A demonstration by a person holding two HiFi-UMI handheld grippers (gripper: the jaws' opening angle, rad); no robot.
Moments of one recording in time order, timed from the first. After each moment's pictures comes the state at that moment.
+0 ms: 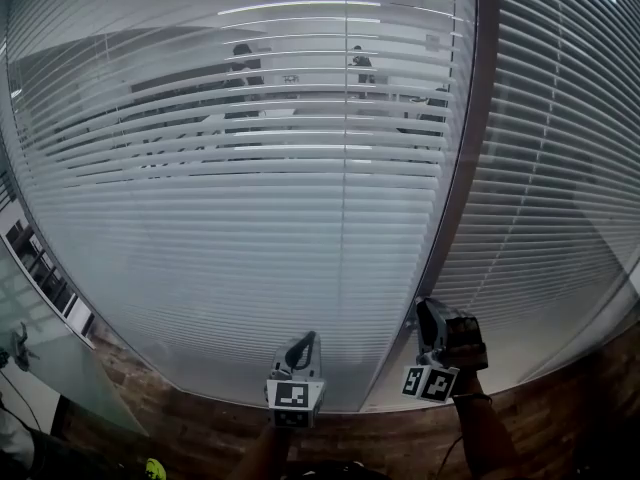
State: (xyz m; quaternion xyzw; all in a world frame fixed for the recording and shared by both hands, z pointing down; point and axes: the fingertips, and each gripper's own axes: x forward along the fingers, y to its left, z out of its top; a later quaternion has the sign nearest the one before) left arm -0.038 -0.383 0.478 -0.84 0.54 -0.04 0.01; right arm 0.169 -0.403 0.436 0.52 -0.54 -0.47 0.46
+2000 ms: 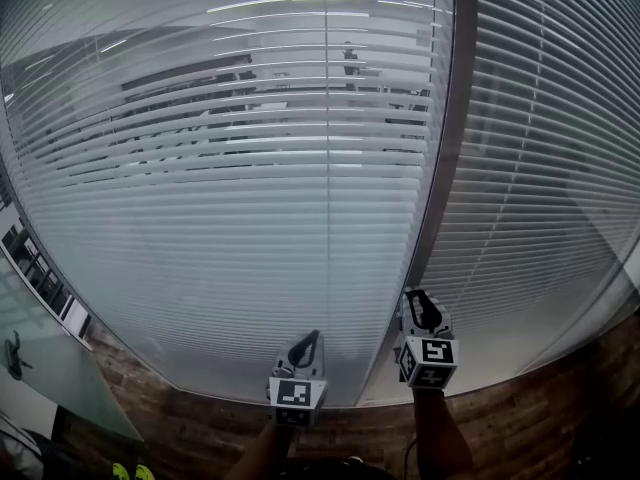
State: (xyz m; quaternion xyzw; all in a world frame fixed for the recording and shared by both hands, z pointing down) left arm -0.012 -0.366 0.482 -0.86 0.51 -0.04 0.01; right arm 0.185 -0.405 0.427 0.67 -0.74 -0.02 0.01
